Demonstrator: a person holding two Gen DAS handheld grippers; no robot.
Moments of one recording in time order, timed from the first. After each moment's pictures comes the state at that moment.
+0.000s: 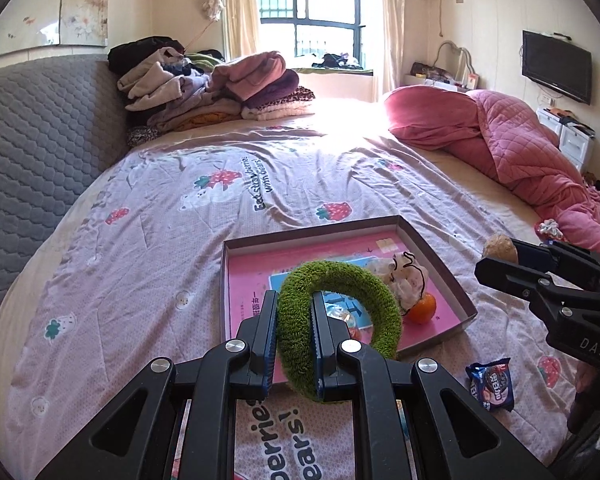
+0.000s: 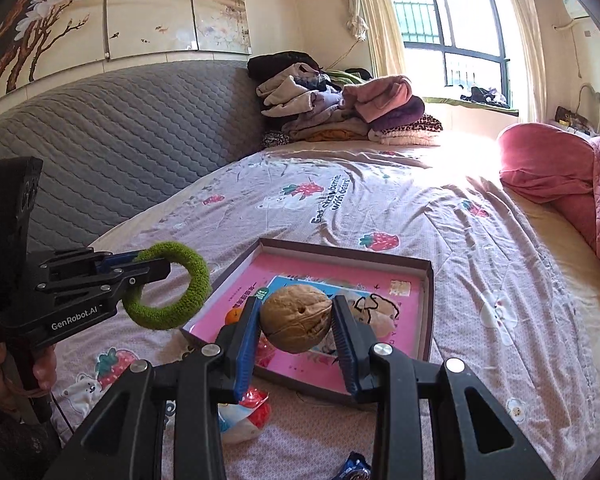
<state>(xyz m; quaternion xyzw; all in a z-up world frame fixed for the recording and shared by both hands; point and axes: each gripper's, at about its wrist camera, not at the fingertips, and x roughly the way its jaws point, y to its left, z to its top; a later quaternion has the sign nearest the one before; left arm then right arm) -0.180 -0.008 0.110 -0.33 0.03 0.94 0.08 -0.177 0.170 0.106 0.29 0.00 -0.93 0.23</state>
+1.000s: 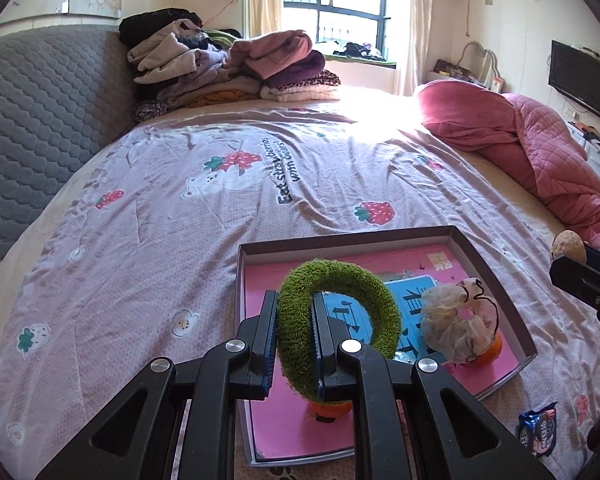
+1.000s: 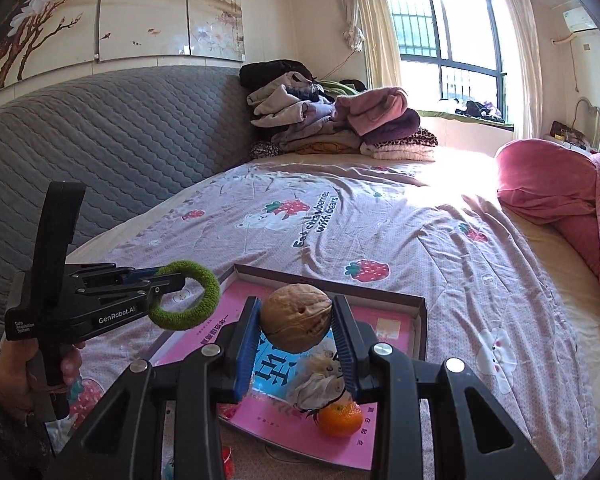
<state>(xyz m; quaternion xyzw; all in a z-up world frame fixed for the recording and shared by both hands) -0.273 -0.035 0.061 -0.36 0.00 0.93 0.05 -0.226 0.164 0.091 0.28 0.02 -0.93 0.22</state>
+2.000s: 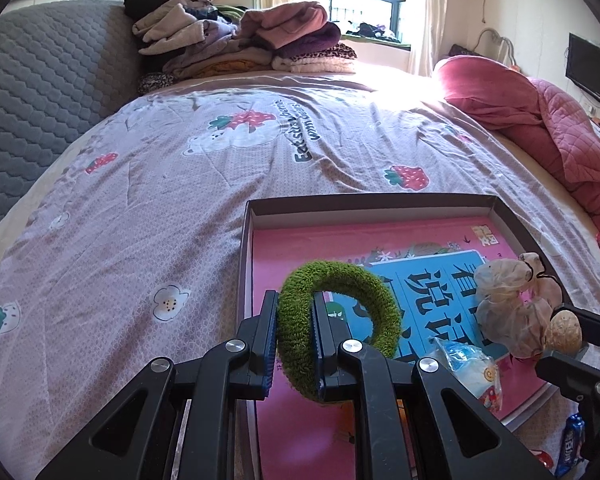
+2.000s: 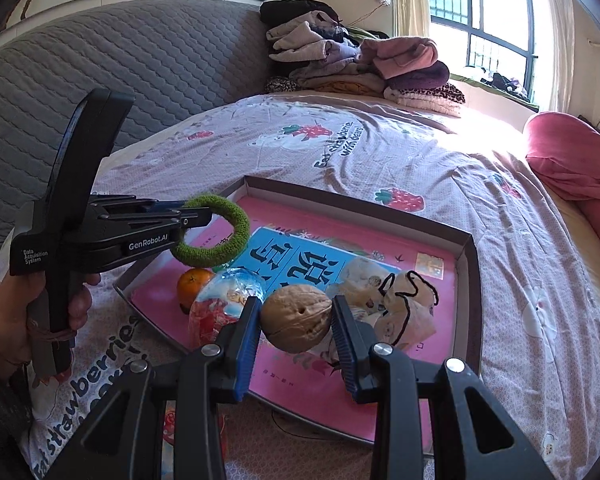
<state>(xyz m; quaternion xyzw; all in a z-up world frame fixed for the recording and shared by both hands) -0.308 -0.044 -0.004 -0.39 0.00 0.92 0.03 -0.230 0.129 0.020 0.37 0.08 -0.90 0.23</state>
